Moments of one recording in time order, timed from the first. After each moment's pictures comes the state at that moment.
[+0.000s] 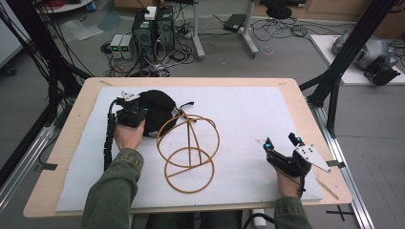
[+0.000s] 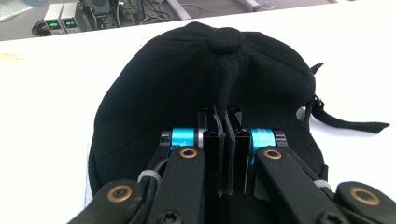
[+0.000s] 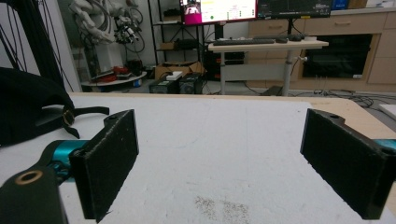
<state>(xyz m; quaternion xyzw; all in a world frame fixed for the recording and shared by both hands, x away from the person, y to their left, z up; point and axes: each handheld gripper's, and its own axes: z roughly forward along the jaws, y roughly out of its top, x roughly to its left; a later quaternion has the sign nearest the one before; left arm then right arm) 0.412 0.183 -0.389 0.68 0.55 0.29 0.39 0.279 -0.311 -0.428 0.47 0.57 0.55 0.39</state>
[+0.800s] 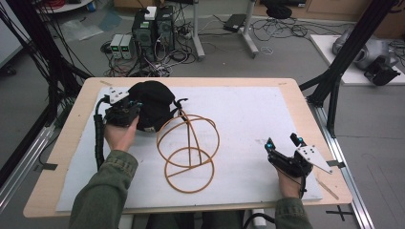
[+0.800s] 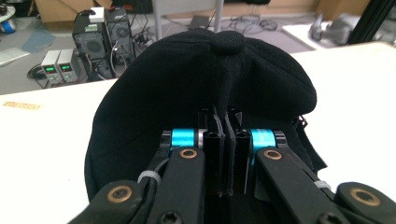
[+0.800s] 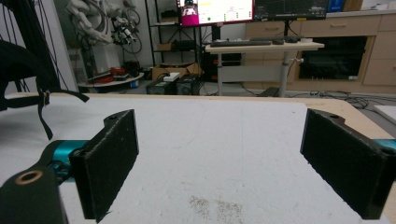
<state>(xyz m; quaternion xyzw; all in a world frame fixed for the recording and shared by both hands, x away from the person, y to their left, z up) 0.380 0.197 -0.350 0.65 0.51 0.32 0.46 0.278 -0.314 -0.428 0.47 0.57 0.55 0.40</state>
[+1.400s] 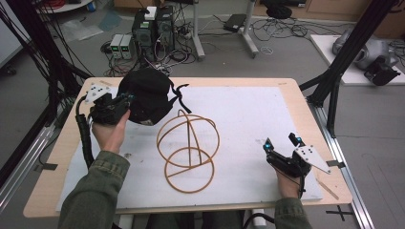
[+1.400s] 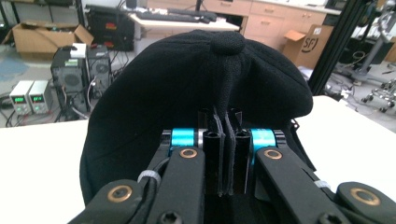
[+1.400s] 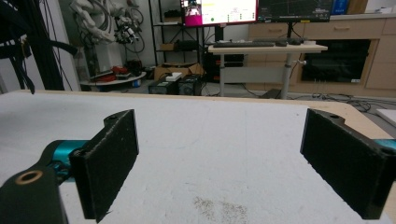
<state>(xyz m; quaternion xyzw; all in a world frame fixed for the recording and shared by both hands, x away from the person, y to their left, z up) 0.357 0.214 -0.319 0.61 0.47 0.31 0.56 0.278 -0.310 -0.428 0.46 0.57 0.55 0.40</state>
